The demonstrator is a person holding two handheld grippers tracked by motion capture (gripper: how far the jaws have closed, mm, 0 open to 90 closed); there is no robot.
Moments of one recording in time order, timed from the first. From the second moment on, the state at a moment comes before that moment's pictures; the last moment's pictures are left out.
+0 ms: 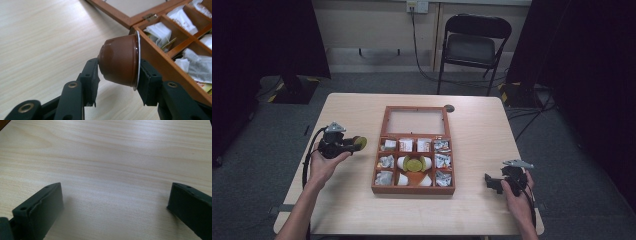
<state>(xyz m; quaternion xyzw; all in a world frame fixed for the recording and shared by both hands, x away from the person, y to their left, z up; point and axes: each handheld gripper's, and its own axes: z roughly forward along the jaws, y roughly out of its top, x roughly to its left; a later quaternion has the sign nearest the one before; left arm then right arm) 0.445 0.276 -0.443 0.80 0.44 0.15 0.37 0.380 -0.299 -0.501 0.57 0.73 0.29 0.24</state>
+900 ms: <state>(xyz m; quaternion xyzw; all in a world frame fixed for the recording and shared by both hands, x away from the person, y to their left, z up) 0.451 0.260 -0.471 0.83 0.44 0.12 0.33 0.380 -0.299 -0.501 0.57 0.73 0.29 0.24</state>
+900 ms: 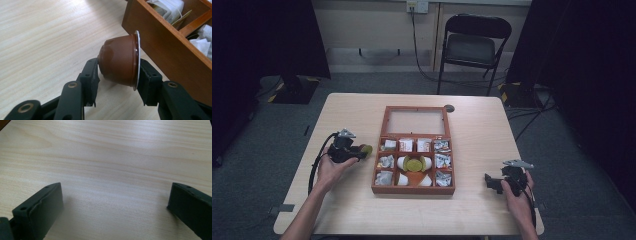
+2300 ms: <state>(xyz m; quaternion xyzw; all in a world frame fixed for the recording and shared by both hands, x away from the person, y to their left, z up) 0.454 0.271 -0.468 0.81 0.46 0.14 0.33 0.380 -0.299 -0.501 0.57 0.73 0.29 0.24</state>
